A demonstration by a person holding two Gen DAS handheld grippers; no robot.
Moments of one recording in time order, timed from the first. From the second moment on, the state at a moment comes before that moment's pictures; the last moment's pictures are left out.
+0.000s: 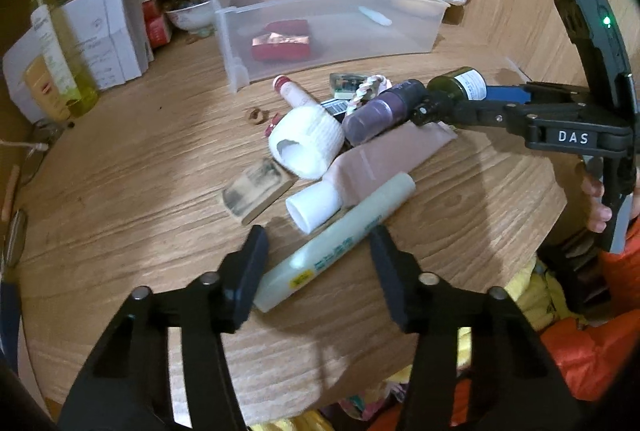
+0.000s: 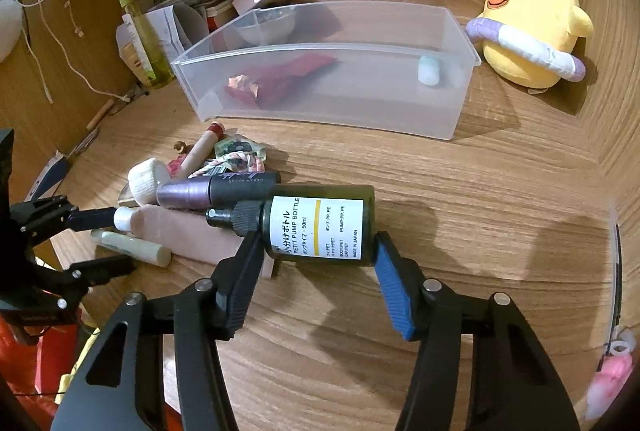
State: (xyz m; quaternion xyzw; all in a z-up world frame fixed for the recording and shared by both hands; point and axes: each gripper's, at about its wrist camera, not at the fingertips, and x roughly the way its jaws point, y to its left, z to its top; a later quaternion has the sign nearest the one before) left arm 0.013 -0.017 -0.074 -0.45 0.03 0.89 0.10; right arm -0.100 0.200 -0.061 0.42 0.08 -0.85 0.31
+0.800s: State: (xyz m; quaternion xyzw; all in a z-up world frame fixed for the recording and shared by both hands) left arm 0.001 0.039 -0.066 -0.47 0.09 0.86 0.18; right arm -0.092 0.245 -0.048 0.40 0.04 -0.87 0.28
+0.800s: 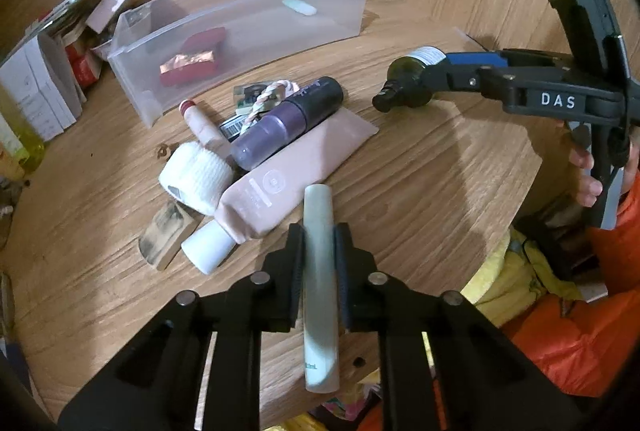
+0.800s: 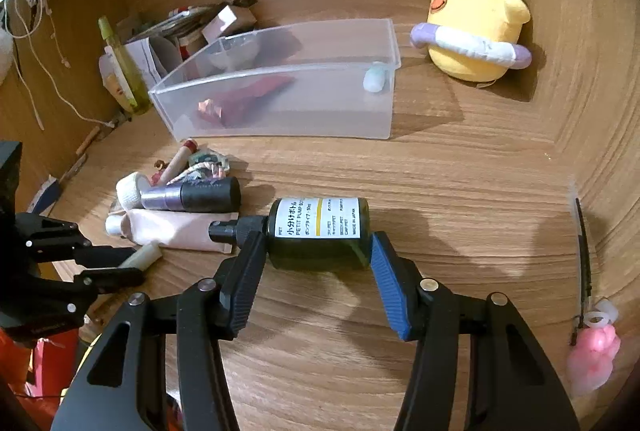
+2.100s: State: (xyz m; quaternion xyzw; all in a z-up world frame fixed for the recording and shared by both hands) left arm -0.056 -0.009 0.044 -0.32 -0.04 0.94 0.09; right arm -0.131 0.214 0.033 0.29 0.01 -0.90 0.32
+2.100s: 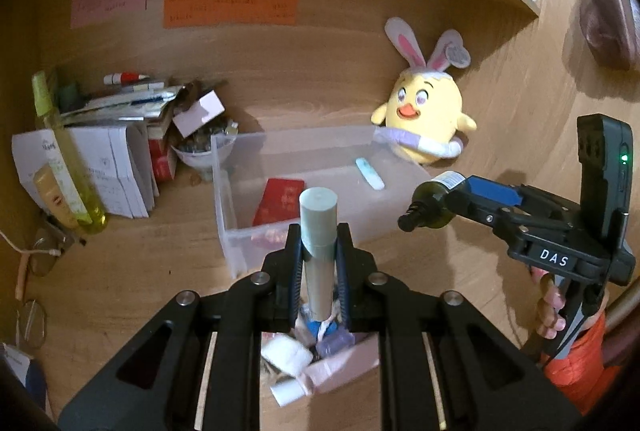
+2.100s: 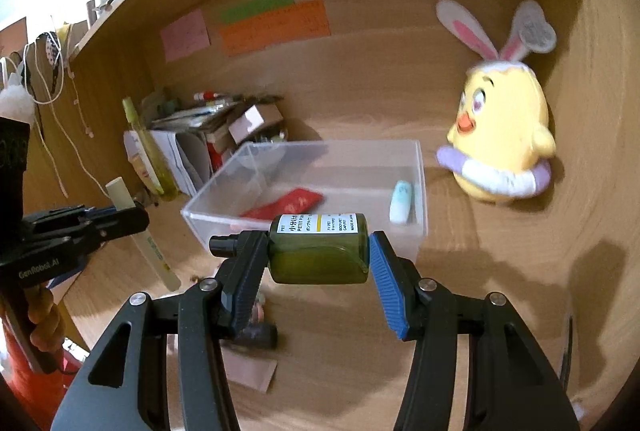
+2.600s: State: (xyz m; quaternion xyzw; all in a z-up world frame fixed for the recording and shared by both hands) left arm -0.113 -0.023 0.074 -0.30 -0.06 0.95 0.07; right arm -0.178 0.185 0.057 0.27 0.03 -0.91 0.31
